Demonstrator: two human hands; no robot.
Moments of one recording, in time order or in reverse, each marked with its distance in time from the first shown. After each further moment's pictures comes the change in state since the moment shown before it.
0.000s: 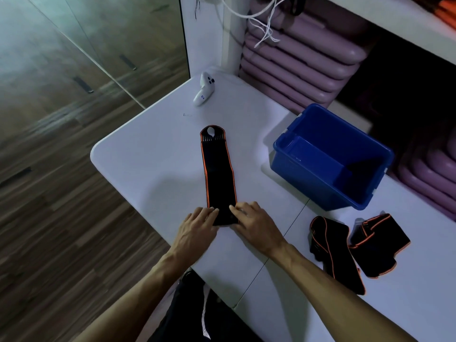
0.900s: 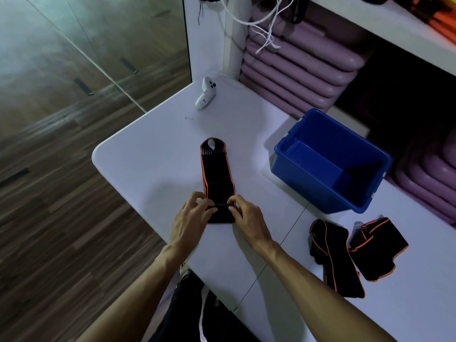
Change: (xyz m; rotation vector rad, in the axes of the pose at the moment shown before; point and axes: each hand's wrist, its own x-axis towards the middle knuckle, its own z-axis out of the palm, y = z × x) left_hand 0.018 -0.016 -0.006 -0.241 0.080 -0.282; right_hand 0.030 -0.027 -0.002 0.486 0.125 0.363
